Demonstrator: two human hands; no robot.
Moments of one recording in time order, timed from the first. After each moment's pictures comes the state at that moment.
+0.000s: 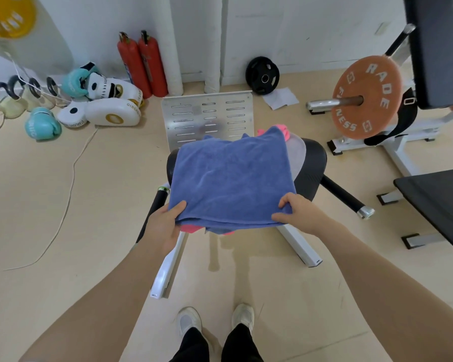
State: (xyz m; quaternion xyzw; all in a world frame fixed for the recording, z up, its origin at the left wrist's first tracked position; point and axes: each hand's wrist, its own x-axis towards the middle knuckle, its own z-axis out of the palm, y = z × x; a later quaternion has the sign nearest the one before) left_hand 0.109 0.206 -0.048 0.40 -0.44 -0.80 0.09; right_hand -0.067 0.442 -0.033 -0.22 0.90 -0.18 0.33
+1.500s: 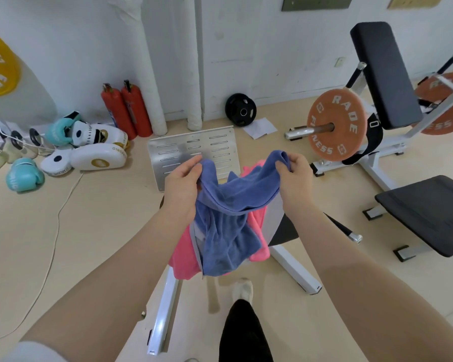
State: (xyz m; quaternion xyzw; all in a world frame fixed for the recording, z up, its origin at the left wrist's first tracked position) left_hand -0.025 0.188 0.057 0.31 -0.52 -0.77 0.19; right_hand -0.112 0.357 0.063 0.00 0.78 -0.62 0.03
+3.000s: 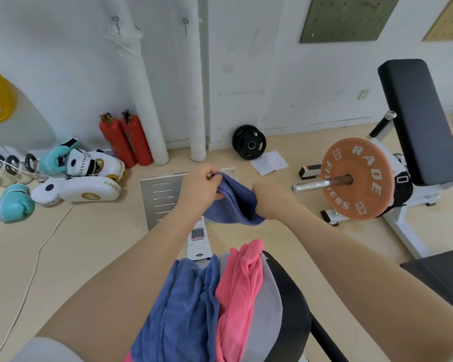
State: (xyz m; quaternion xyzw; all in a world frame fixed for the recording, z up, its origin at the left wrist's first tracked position) left_hand -0.323 0.138 0.085 0.30 -0.76 -0.57 0.11; right_hand -0.403 0.272 0.087 -0.29 0.92 0.00 0.25
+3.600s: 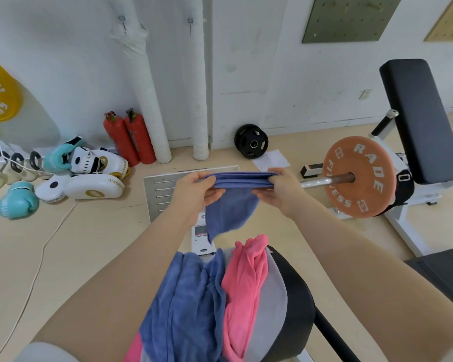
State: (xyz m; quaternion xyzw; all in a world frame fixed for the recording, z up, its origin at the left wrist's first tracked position) left_hand -0.286 0.134 0.085 0.34 -0.52 -0.78 0.12; right_hand -0.397 0.274 0.083 0.09 0.69 -0.64 0.32
